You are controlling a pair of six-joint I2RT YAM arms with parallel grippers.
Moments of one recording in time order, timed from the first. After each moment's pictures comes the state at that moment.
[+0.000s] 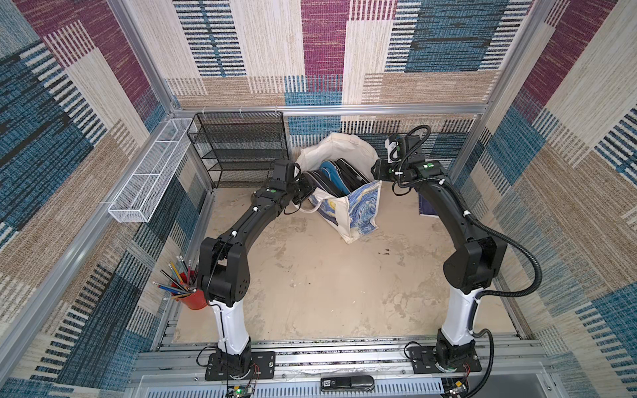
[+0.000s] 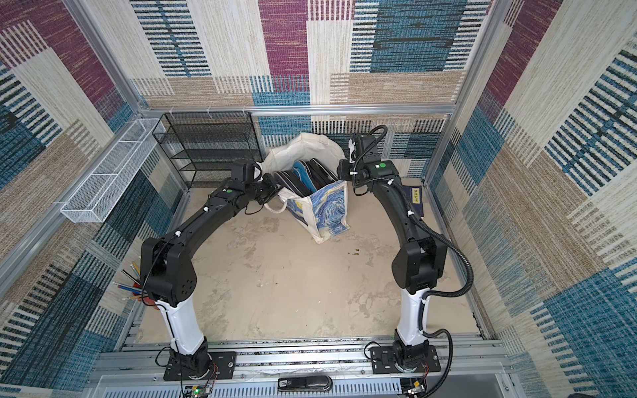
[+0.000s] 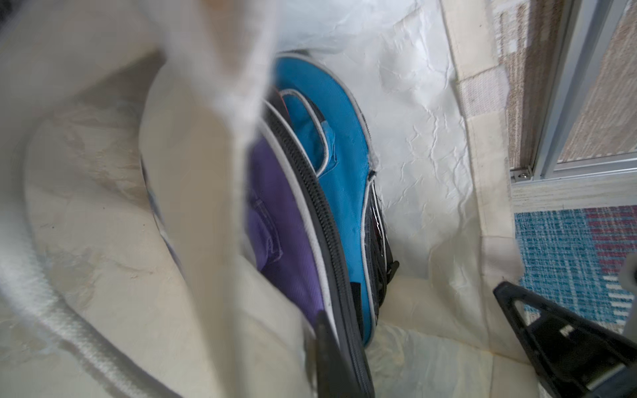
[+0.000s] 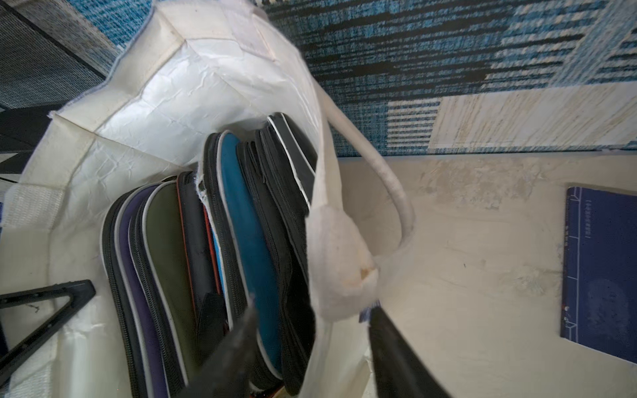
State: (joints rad) left arm -0.32 1.92 1.68 -0.29 0.32 -0.90; right arm 0.25 1.97 2.07 -0.75 -0.10 0.27
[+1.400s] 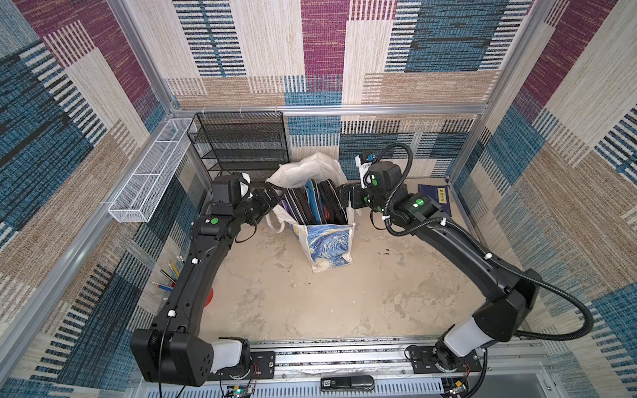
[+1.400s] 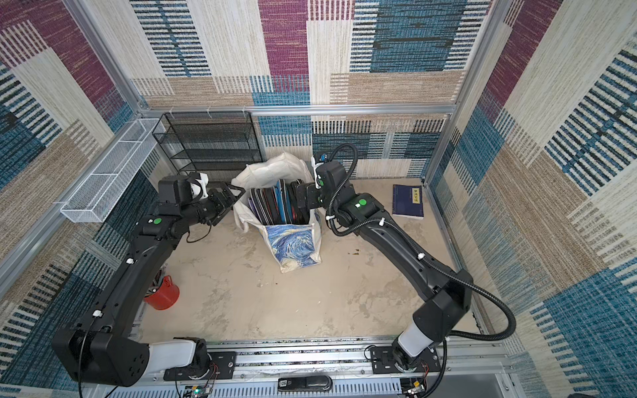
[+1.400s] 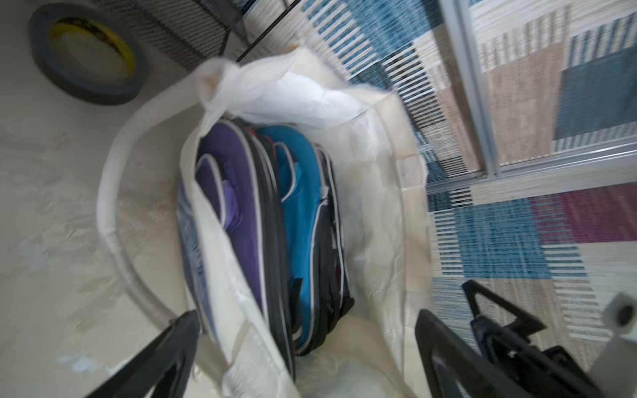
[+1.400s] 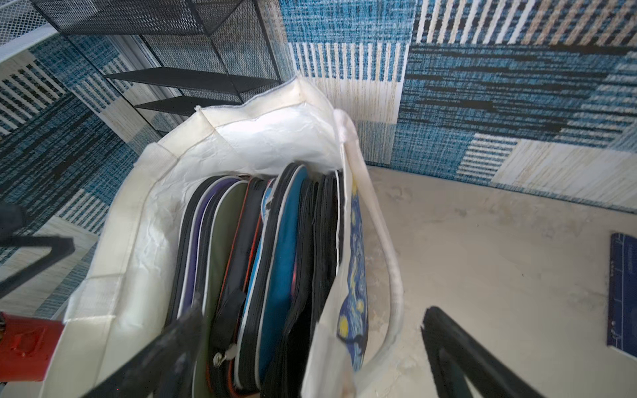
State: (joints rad) left arm -0.13 1.30 1.31 -0.58 0.38 -0.79; right arm 0.63 1.63 1.71 -0.57 0.17 0.25
